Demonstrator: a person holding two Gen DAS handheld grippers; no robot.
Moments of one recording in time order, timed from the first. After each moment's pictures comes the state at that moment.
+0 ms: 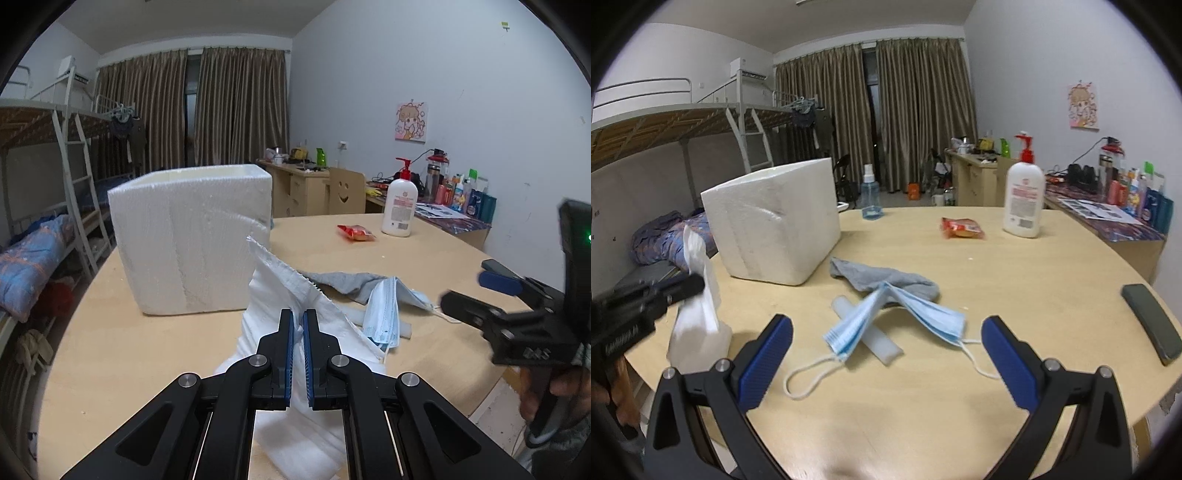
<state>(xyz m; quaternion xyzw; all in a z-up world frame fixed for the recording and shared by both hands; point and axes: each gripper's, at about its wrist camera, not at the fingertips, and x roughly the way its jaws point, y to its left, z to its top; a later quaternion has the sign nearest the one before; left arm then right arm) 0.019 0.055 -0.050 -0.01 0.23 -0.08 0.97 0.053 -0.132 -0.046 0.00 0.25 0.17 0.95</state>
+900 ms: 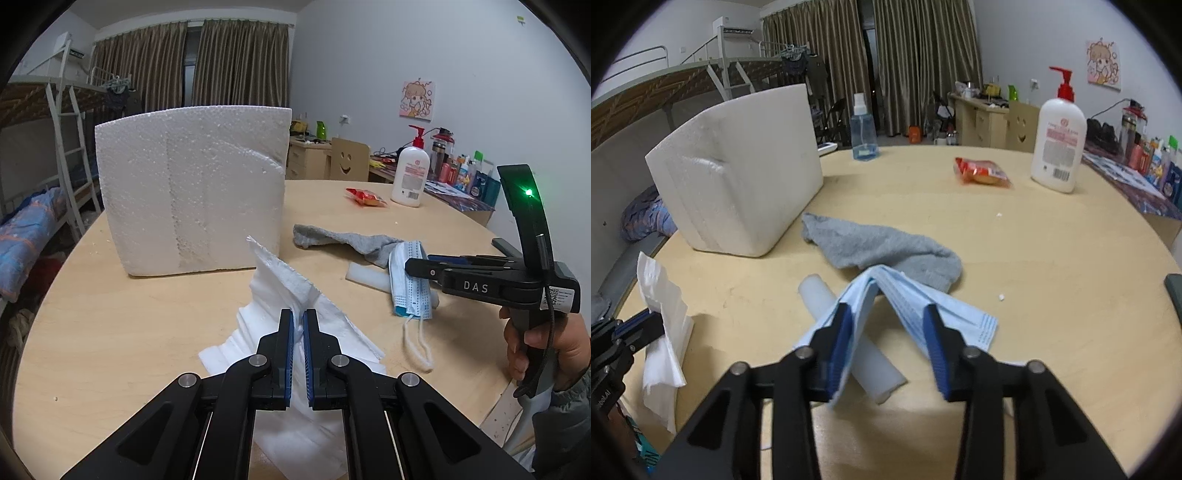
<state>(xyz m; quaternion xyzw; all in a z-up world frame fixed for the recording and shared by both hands) 0.047 0.072 -0.091 -0.02 0.29 -0.09 0.95 0.126 -0.112 -0.086 -0.01 0.36 0.17 0.92</state>
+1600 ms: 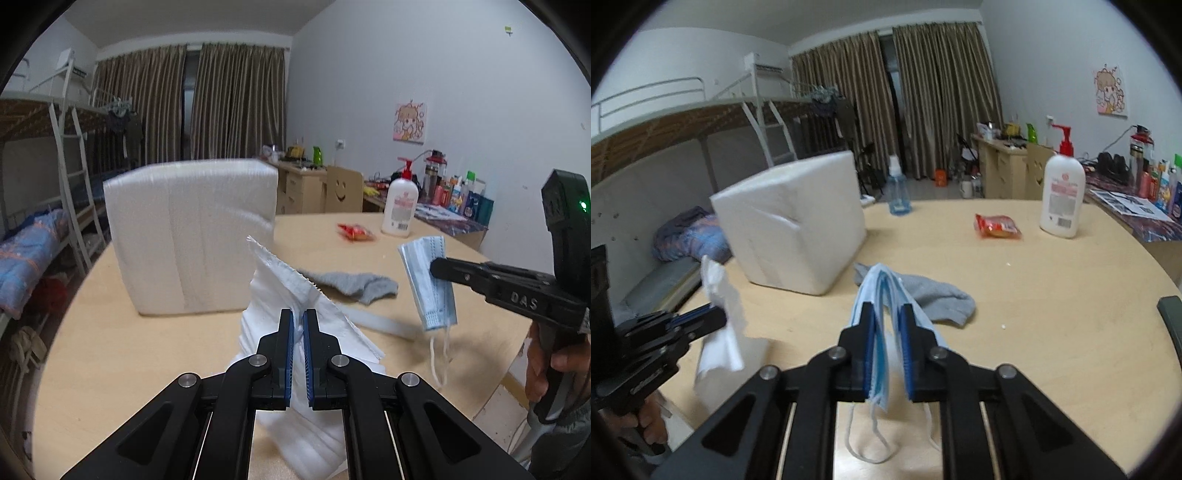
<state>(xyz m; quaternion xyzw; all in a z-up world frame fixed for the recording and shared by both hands) 0.031 0.069 -0.059 -0.02 0.24 -0.09 0.97 0.076 -0.120 -0.031 0.01 0.27 0.23 0.94</state>
